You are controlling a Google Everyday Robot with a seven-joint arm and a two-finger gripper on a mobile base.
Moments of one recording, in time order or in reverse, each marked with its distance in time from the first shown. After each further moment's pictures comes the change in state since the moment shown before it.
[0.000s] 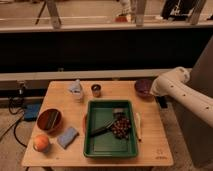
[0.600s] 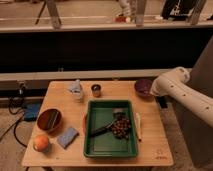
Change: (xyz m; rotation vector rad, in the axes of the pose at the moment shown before) arm -0.001 0.001 -0.001 0.000 -0.005 0.002
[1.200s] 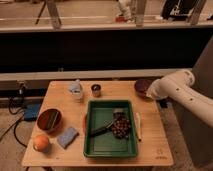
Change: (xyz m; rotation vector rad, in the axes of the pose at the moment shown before) arm -0.027 0.027 -0.038 -0.056 -0.110 -0.076
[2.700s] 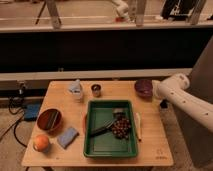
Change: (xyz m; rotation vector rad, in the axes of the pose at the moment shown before) arm 0.050 -0.024 0.059 0.096 0.100 -0.229
